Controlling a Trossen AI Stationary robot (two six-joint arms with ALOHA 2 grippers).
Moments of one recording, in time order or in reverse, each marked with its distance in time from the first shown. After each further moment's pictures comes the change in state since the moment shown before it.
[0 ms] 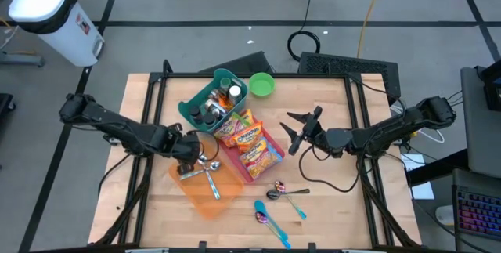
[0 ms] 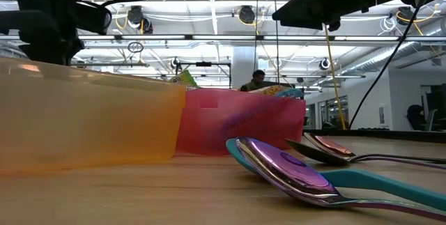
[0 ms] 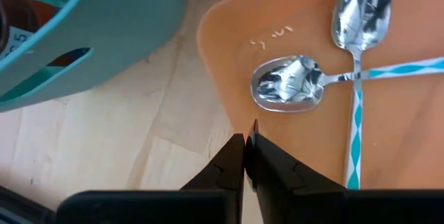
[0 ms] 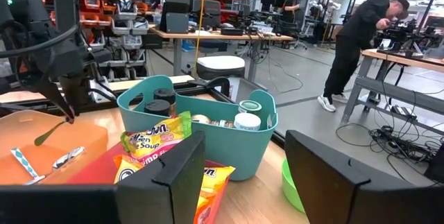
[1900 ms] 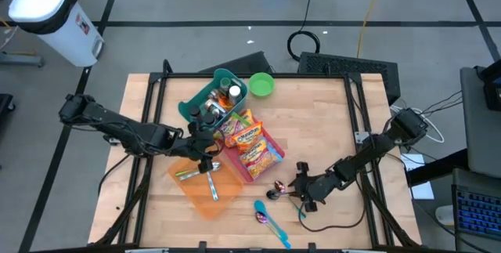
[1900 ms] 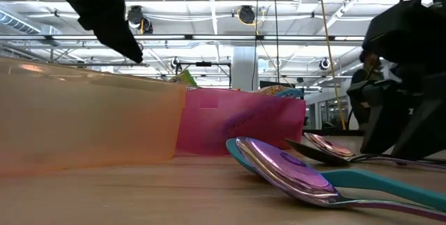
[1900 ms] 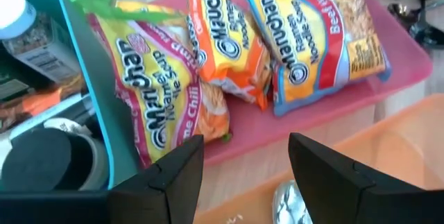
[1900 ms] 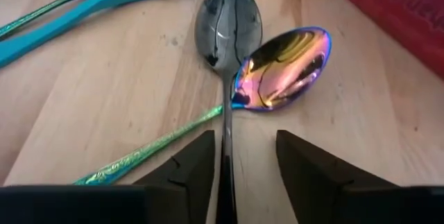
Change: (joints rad) left arm 0.023 0.000 0.000 0.557 -0.190 0.195; right arm 0.372 0.465 0.003 -0.317 -0.535 0.419
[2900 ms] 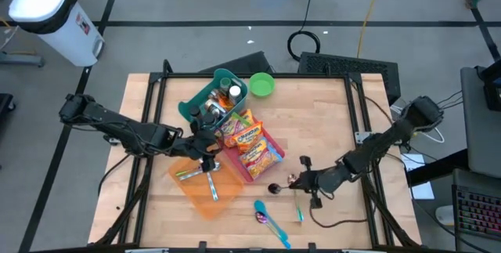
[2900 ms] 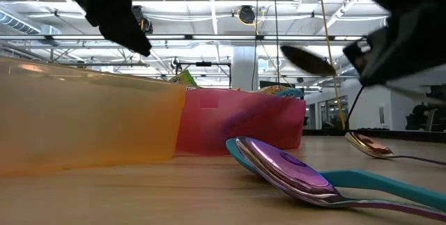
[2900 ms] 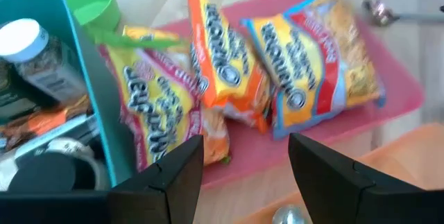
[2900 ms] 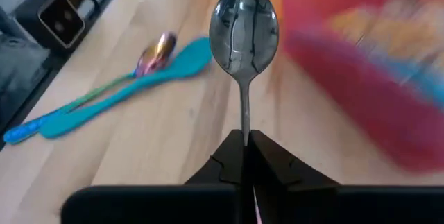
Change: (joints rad) left arm 0.000 0.000 0.000 0.070 -0.037 0.017; right arm -0.012 -0.268 -0.004 -0.074 -0.010 -0.047
